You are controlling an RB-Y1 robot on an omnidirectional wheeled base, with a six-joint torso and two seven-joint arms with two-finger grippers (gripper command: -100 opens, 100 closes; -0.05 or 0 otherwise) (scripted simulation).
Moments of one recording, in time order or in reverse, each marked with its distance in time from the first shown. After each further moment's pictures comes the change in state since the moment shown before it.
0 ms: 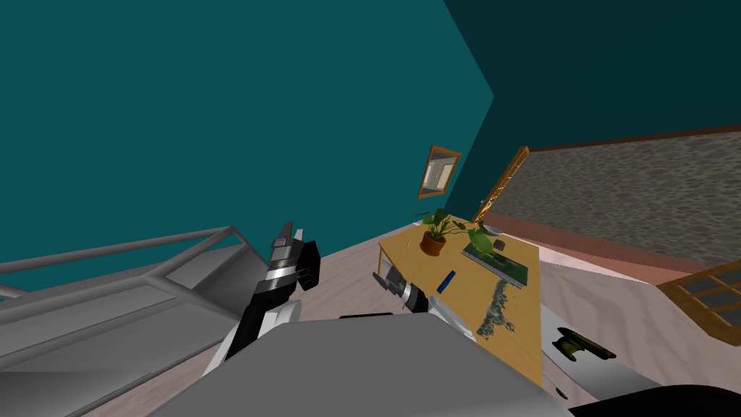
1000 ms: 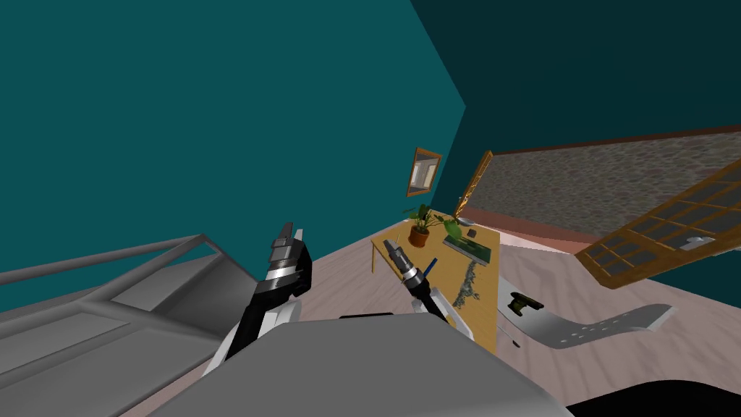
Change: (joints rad) left arm 0.000 0.000 0.000 0.000 0.000 0.000 0.000; right arm 0.056 0.203 -0.179 -0.250 -0.200 0.067 -0.200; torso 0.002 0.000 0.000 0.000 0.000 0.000
